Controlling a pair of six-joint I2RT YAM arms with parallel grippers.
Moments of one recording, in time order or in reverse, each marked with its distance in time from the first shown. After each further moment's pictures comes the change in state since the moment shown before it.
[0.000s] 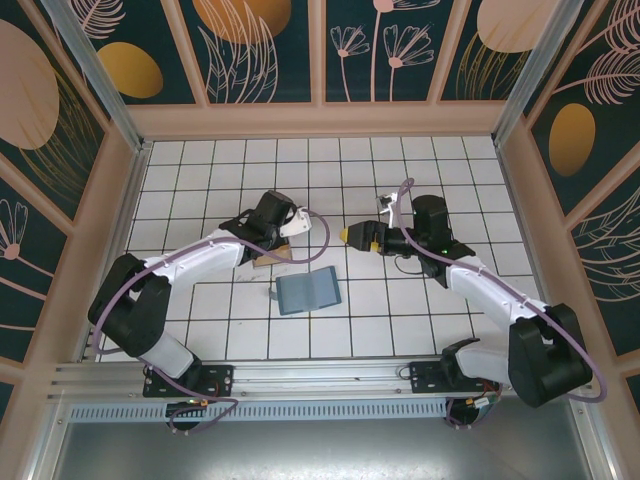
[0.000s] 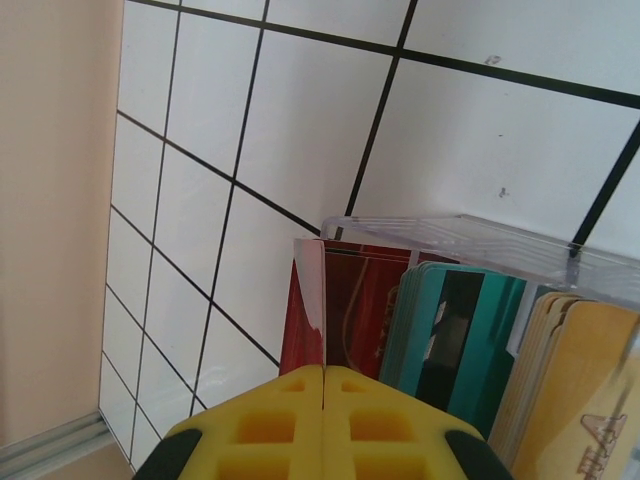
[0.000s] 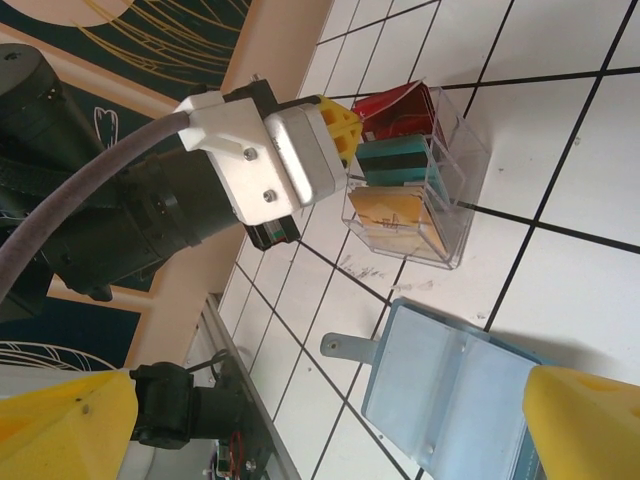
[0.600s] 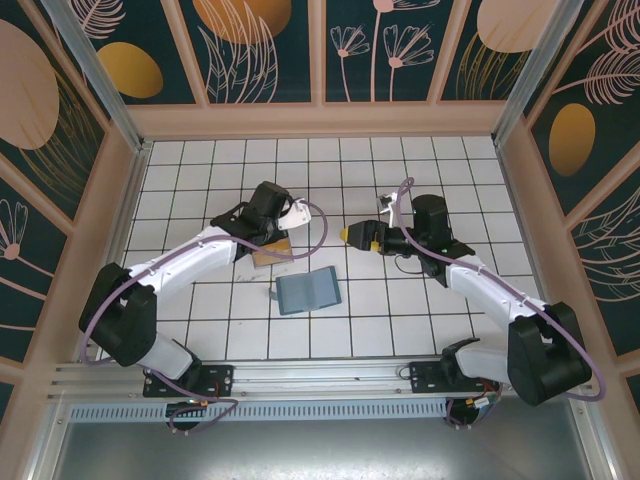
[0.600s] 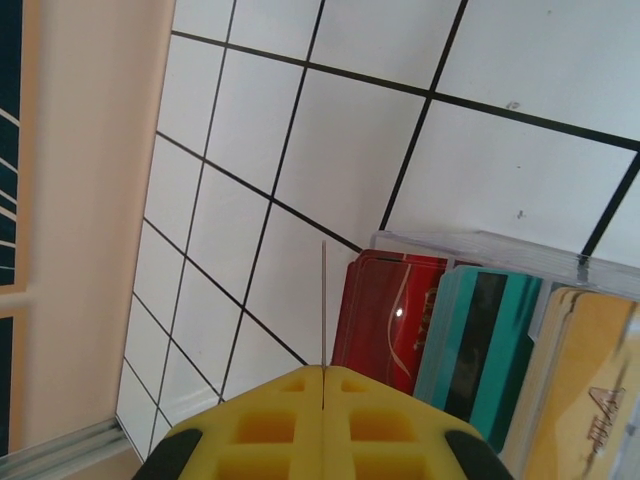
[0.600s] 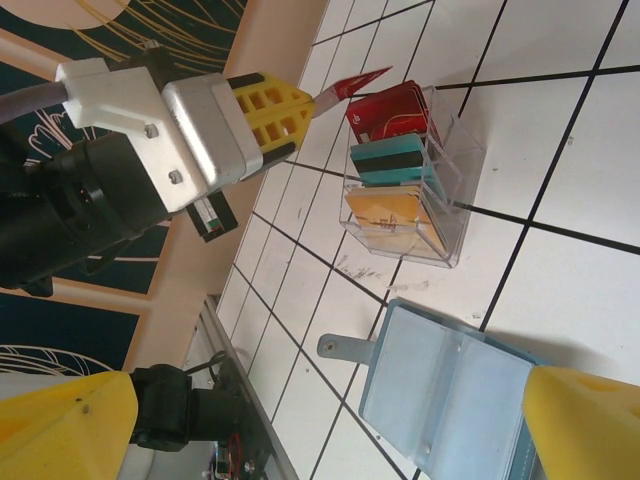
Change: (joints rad) left arm 0.005 -0.064 0.063 -0.089 0.044 -0.008; right arm -0.005 0.006 0.002 -0.002 0.000 0.000
